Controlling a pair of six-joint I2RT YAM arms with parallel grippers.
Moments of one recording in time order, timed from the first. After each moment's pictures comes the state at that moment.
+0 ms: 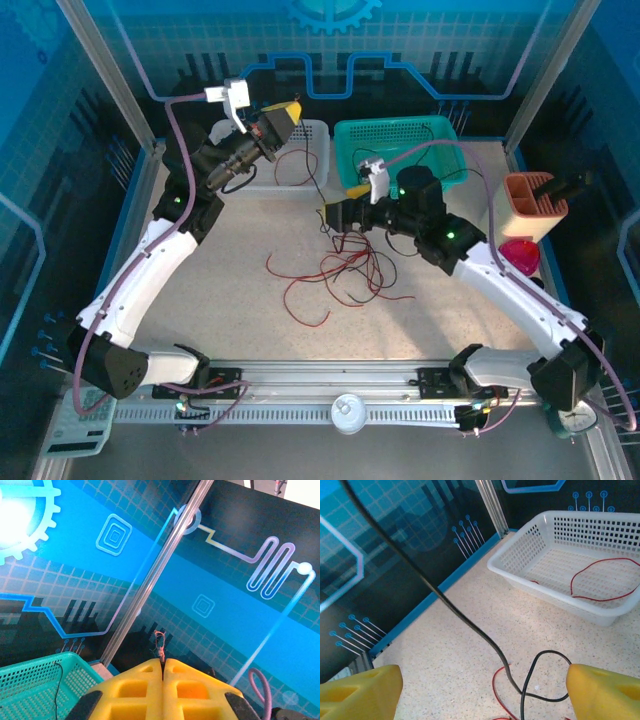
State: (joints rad) left arm -0.37 1.31 1.39 0.21 0.44 -0.66; right arm 0.62 1.25 1.18 -0.26 -0.31 0.32
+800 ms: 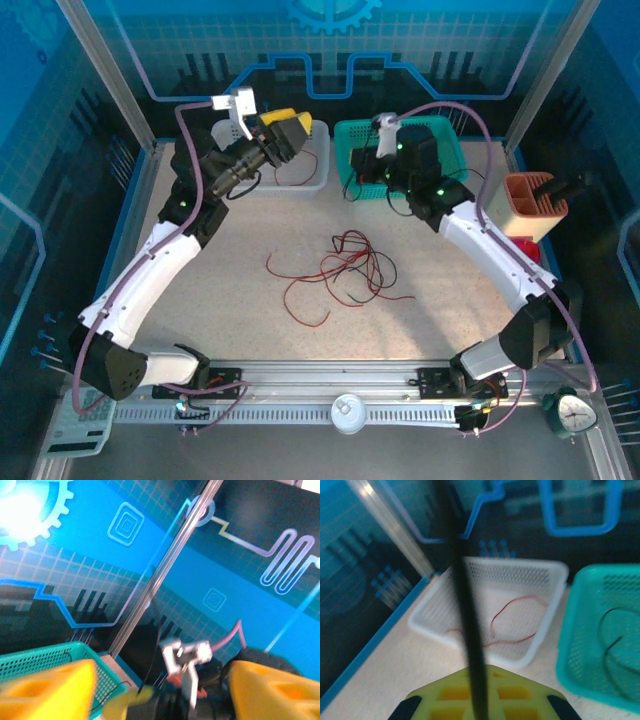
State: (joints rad) left arm -0.39 1.31 1.33 0.21 0.38 -0.64; right arm 0.45 1.49 1.44 -0.27 -0.12 0.34
